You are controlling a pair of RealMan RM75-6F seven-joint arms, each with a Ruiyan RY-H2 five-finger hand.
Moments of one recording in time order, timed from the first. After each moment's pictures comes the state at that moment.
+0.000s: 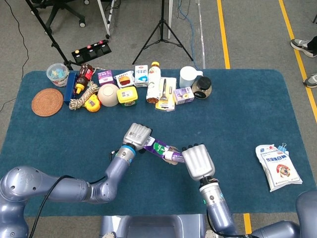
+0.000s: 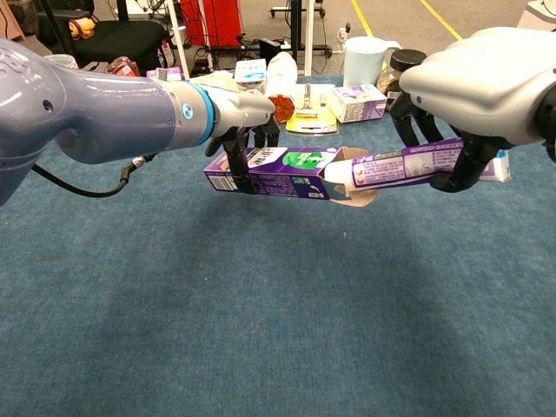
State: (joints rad) left arm -1.29 -1.66 -0.18 -1.55 0.24 1.01 0.90; right arm 0.79 -1.54 0.07 -2.18 -0.82 1.61 -1.39
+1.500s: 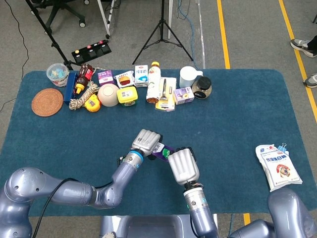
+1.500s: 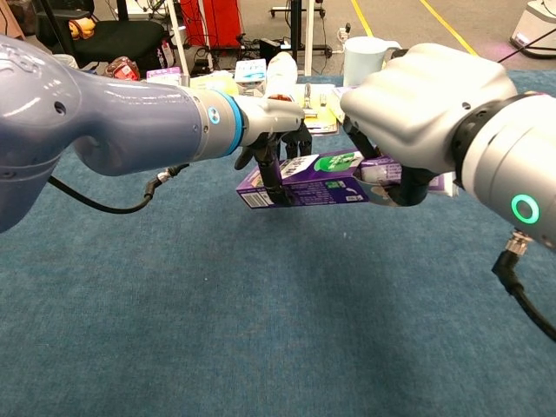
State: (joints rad) left arm -1.28 -1.70 -0.24 -1.59 0.25 1.00 0.82; right arm 0.85 -1.77 0.10 -2.12 -0.80 1.73 -1.63
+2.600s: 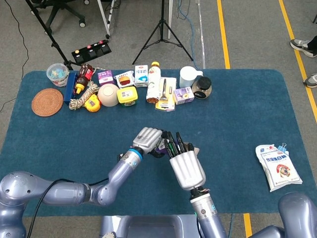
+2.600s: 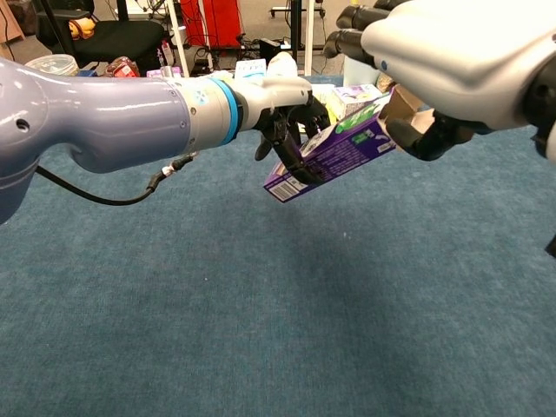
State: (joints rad) left arm -1.17 -1.70 -0.28 -1.57 0.52 0.91 0.50; right arm 0.78 -1.68 0.02 -2.23 -1.06 1.75 -1.56
